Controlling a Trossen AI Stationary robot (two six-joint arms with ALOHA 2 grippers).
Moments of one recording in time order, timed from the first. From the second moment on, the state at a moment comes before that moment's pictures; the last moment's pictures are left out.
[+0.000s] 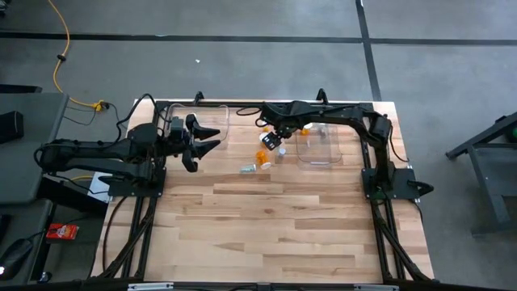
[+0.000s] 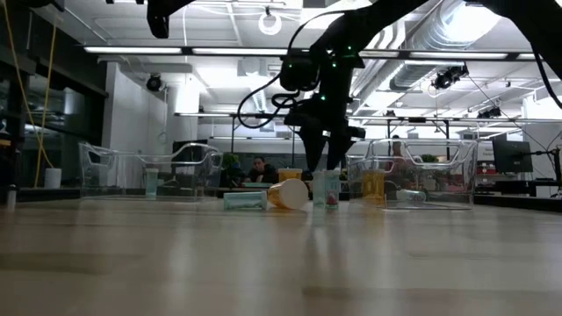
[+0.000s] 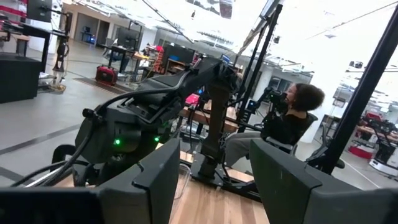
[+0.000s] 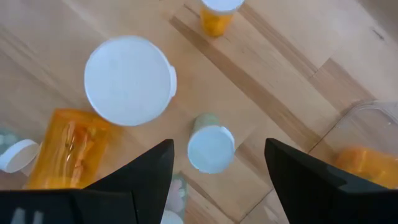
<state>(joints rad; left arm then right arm) 0.20 0.74 0.55 0.33 -0.09 -0.29 -0.38 2.01 1.59 -0.90 0.10 0.43</state>
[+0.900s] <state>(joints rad) 0.20 0.74 0.55 0.33 -0.10 -0.31 -0.39 2.07 1.59 -0.85 0.06 0.49</state>
